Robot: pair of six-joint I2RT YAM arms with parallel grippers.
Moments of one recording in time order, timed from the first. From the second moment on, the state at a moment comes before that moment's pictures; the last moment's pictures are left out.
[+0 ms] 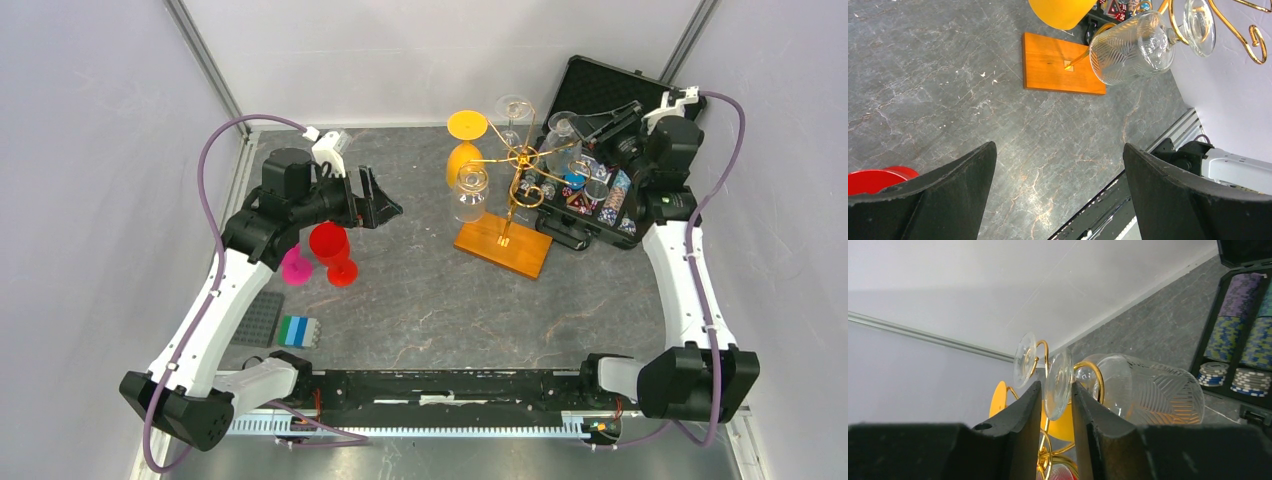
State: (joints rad) left arm -0.37 1.10 1.25 -0.63 0.40 -0.38; right arm -0.07 1.23 1.22 -0.11 -0.35 0.94
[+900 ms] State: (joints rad) left arm -0.37 1.08 1.24 -0.63 0.39 -0.38; right arm -0.07 1.20 1.08 0.08 -0.29 1.14
